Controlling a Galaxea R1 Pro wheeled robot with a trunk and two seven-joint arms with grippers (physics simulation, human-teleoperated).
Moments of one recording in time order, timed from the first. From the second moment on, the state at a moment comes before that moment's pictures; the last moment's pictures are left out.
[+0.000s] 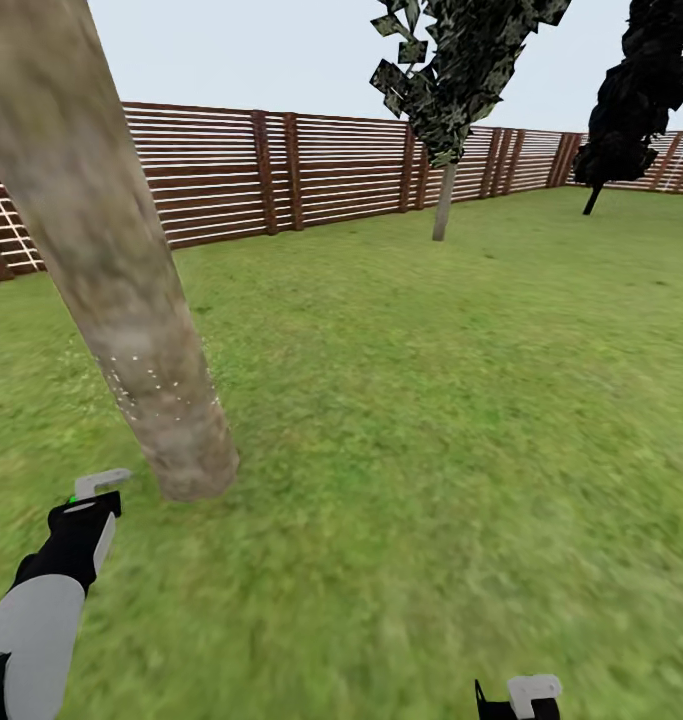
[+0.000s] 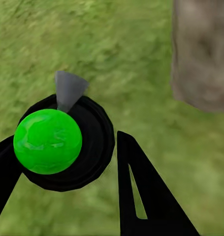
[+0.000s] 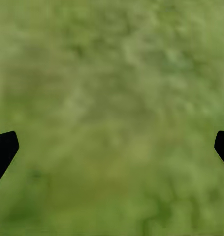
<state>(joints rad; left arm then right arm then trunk) -0.80 0.19 0.53 -0.58 -0.31 0.27 0.22 -0.31 -0.05 -0.23 -0.23 0.35 -0.49 -0.12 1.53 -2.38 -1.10</state>
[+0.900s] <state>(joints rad) -0.80 0.19 0.53 -0.58 -0.31 0.28 0.22 -0.31 -0.05 -0.23 -0.23 0.35 -0.49 -0.12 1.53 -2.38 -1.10</state>
